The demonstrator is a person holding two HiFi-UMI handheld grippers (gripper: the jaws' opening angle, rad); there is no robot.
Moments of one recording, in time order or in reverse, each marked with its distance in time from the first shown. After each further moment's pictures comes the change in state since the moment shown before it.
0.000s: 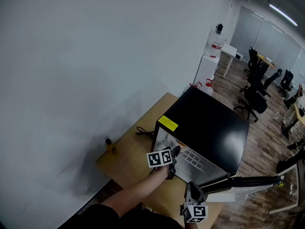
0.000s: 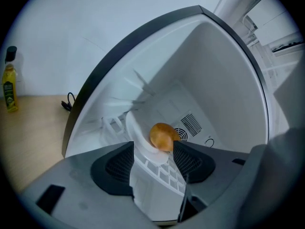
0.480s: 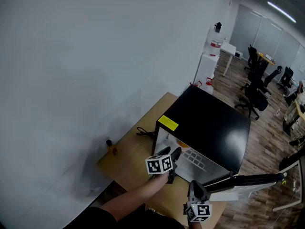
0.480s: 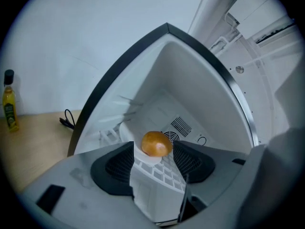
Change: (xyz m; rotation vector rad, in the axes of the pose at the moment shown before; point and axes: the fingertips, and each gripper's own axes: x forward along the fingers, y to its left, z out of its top) left arm -0.031 -0.023 0.008 0.135 -0.070 -0.031; right arm 0.001 -0.004 0.003 0.008 -0.004 0.001
